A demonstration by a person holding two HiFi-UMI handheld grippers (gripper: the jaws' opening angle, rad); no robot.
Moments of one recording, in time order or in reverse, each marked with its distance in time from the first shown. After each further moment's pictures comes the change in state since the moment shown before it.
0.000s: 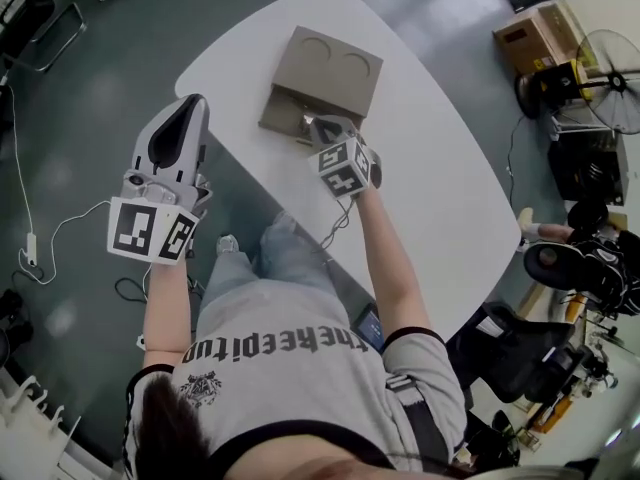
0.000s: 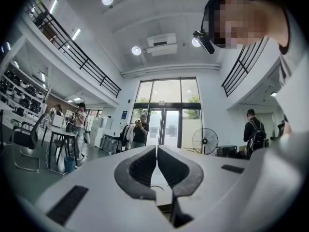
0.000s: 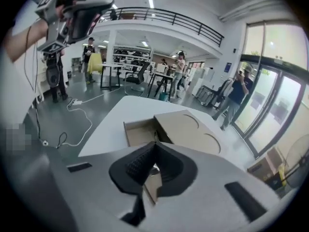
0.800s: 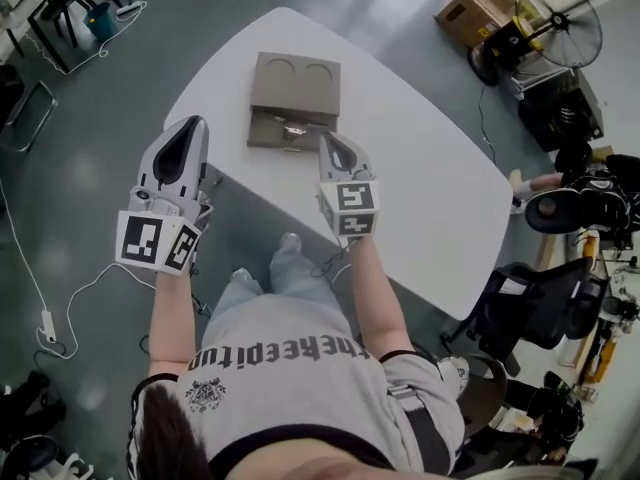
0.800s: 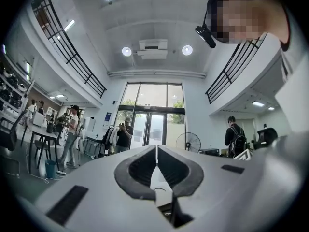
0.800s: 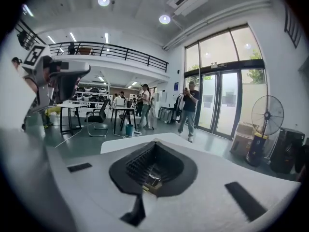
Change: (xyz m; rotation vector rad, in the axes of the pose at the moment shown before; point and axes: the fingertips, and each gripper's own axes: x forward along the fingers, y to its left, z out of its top) left arm -0.024 -0.017 0.026 -0.005 -0.045 -0.208; right arm -0.142 -0.004 0.041 0.435 -0.362 -0.412
